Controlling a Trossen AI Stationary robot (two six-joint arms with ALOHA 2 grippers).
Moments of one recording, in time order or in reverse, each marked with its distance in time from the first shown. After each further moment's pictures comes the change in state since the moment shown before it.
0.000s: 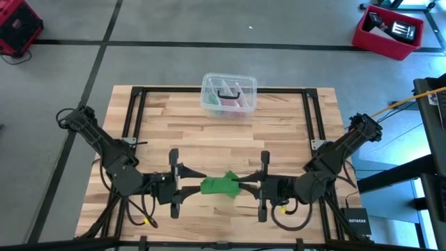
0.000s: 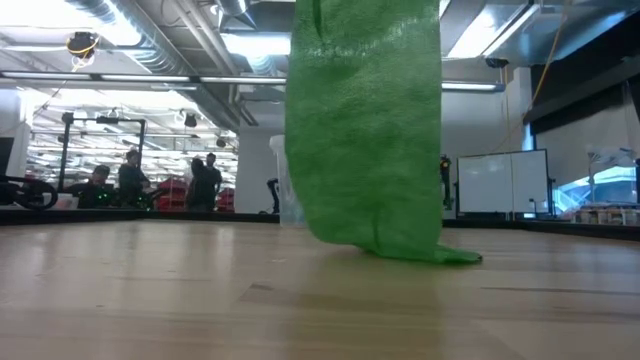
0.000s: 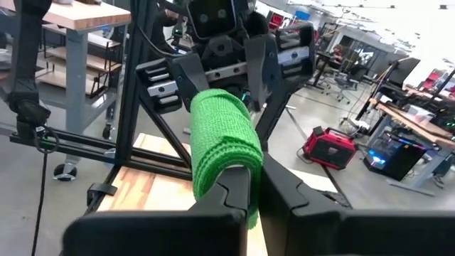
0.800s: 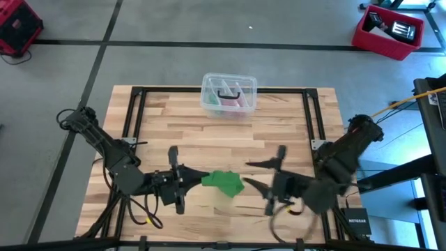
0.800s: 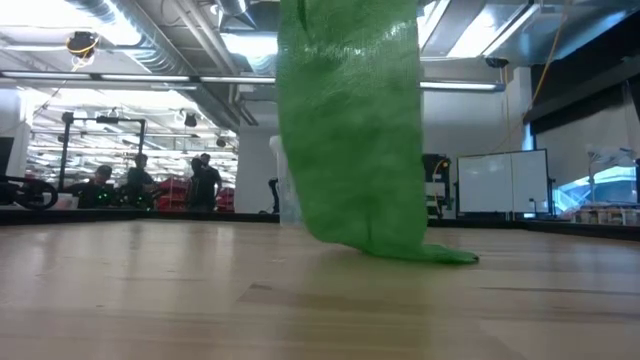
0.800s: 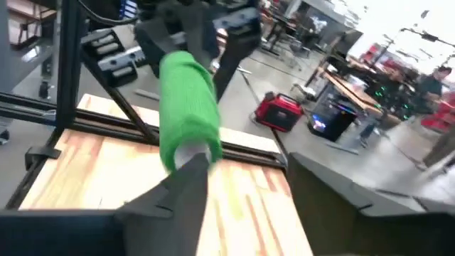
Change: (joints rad) left arm 0.000 0.015 -0.001 0.085 -0.072 0.165; right arm 0.096 0.022 0.214 -0.437 0.260 0.121
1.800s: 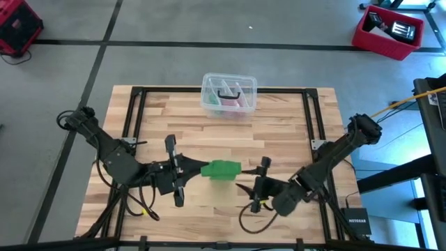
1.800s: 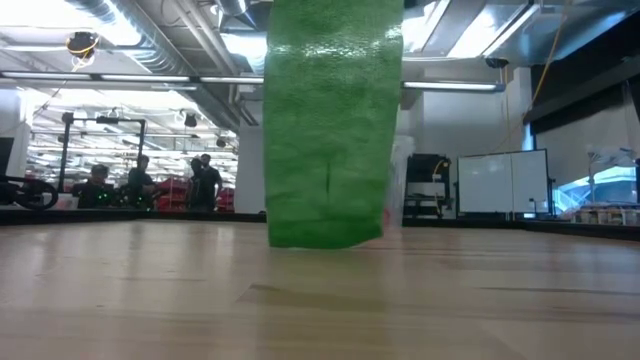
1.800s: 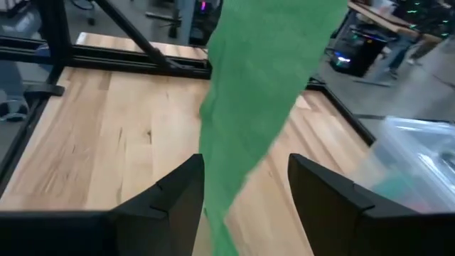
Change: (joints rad) left arm 0.038 0.003 0.162 -0.136 0.020 -0.034; right arm -0.082 -0.015 -0.552 0.303 -0.096 0.348
